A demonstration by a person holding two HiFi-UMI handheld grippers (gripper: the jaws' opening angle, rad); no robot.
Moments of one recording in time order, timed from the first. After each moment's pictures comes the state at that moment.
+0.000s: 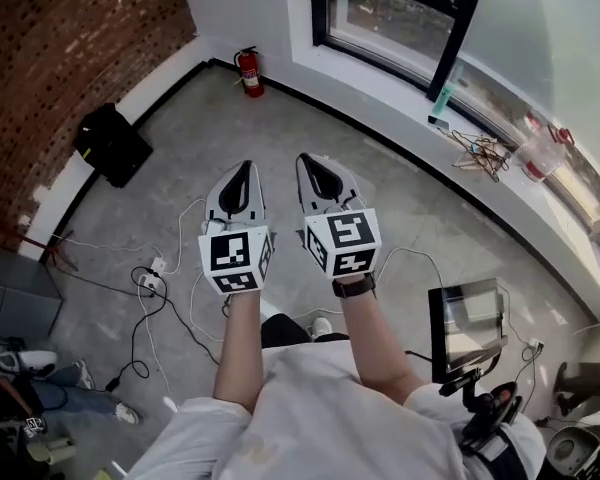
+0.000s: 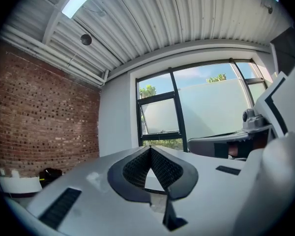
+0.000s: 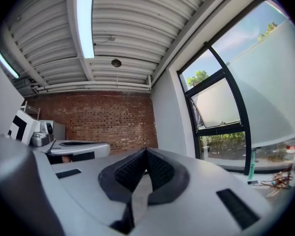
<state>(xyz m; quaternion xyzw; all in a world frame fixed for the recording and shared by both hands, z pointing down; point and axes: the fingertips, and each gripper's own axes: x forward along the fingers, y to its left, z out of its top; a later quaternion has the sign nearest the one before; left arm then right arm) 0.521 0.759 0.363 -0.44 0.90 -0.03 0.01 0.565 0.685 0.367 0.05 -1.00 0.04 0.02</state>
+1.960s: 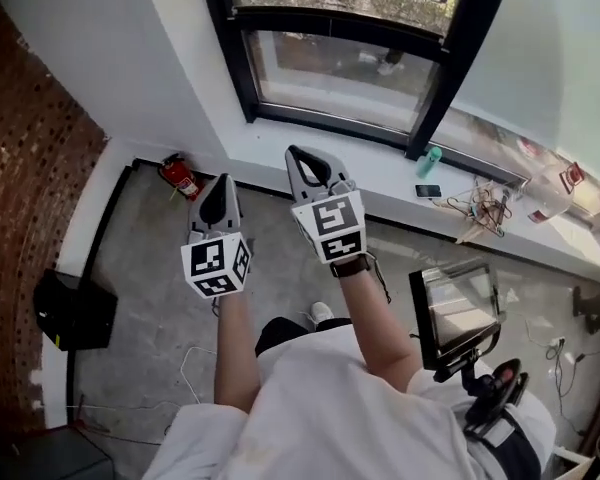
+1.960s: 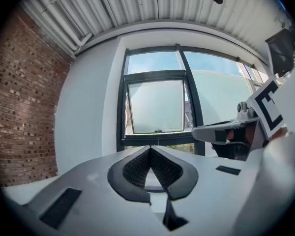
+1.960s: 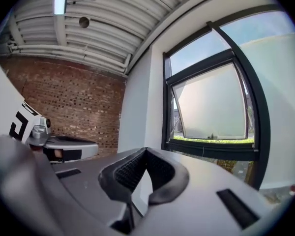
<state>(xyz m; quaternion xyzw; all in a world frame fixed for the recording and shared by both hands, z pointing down) -0.018 0.243 0.415 -0.56 0.83 -0.01 0.00 0.058 0.154 0.390 0.18 -0.98 -0.05 0.04</state>
